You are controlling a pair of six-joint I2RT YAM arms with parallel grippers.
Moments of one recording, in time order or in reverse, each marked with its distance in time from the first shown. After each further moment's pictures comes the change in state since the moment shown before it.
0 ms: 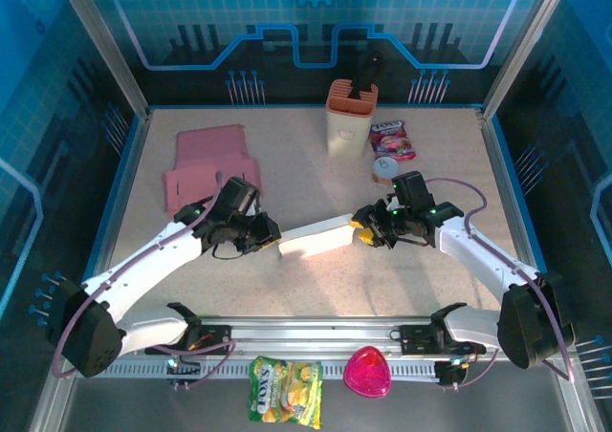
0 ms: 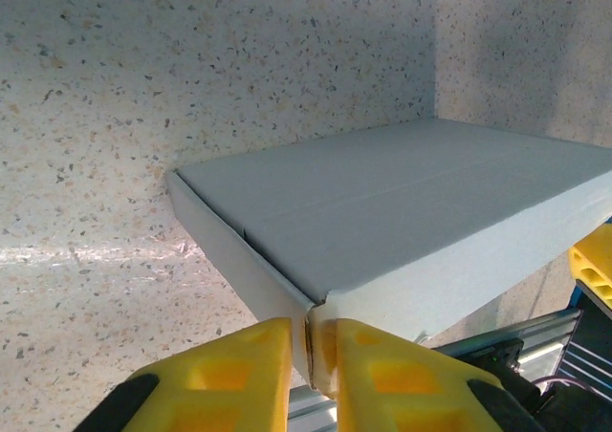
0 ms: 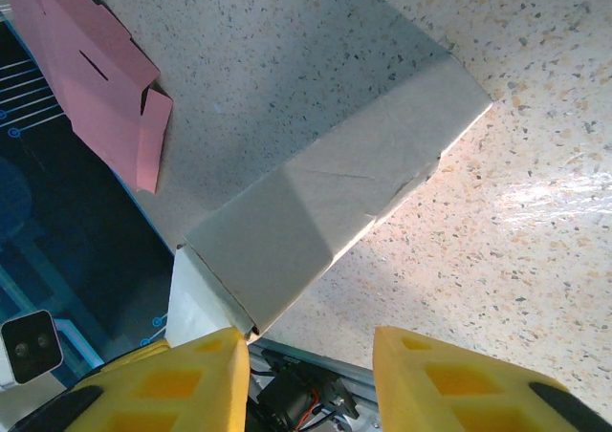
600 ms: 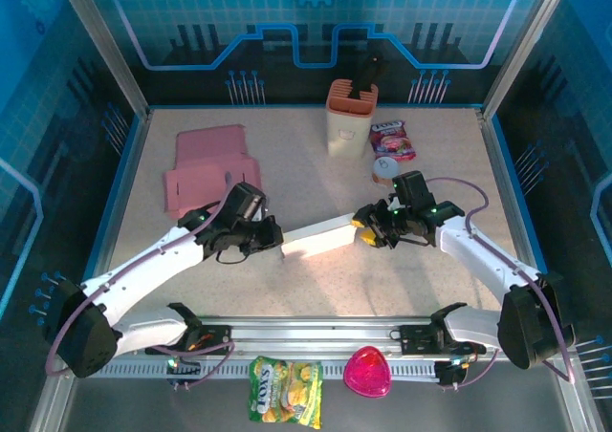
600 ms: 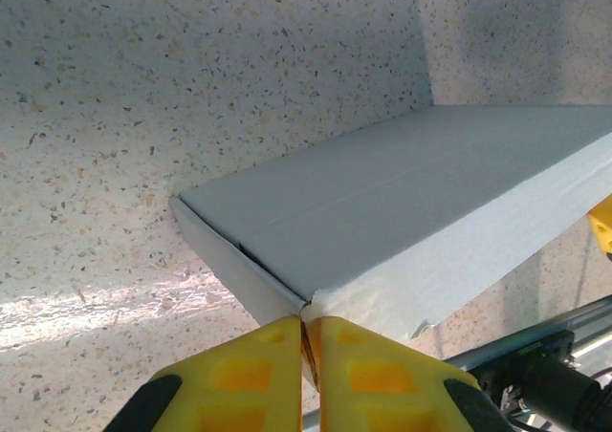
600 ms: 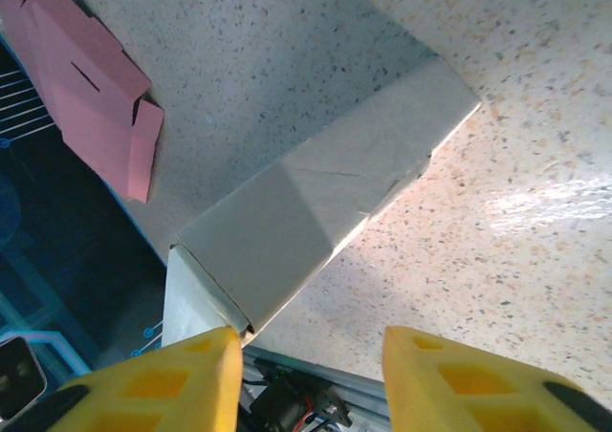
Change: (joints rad) left arm -0.089 -0.004 -0.013 0.040 -0.092 0.082; right arm 0.000 -0.007 0.016 -0.040 0.035 -0.013
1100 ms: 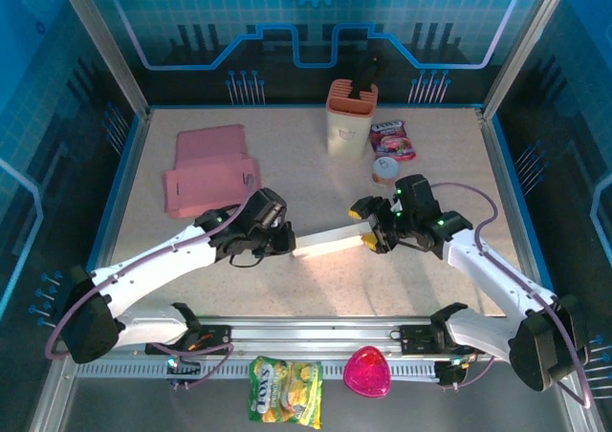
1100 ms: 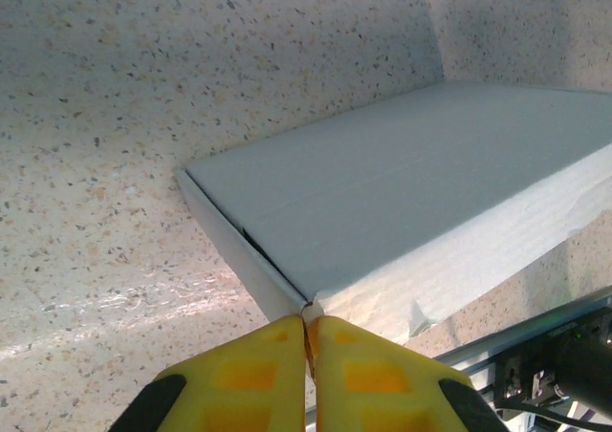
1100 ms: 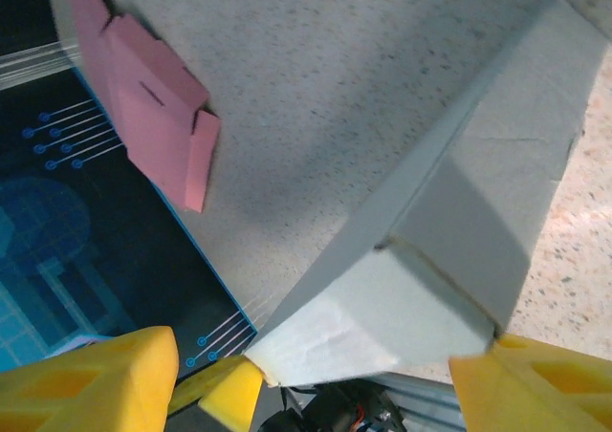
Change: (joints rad) left arm -0.147 0.064 0.064 -0.008 -0.100 -0.008; right arm 0.051 -0.121 -0.045 0.066 0.044 0.193
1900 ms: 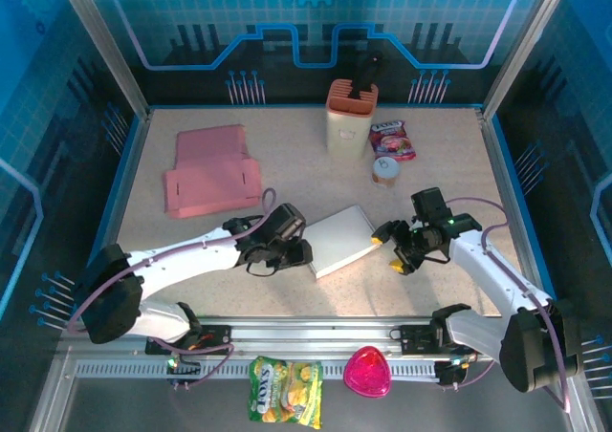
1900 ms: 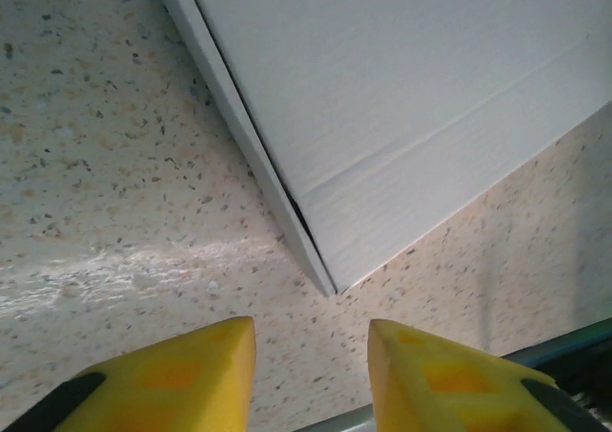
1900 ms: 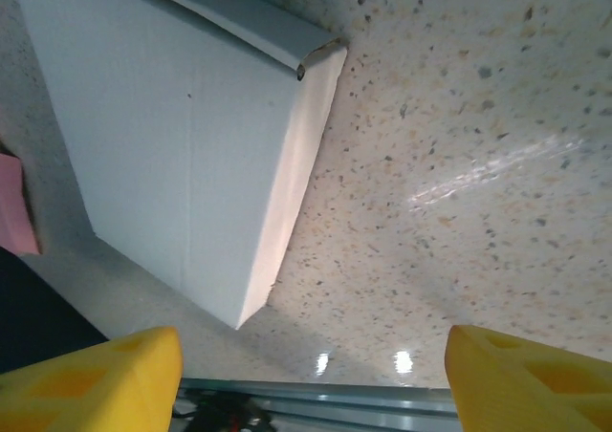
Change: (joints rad) left arm -0.065 0.142 -0.072 0.147 0.012 -0.168; right arm -0.175 -0.005 -0.052 -0.334 0.015 -0.325
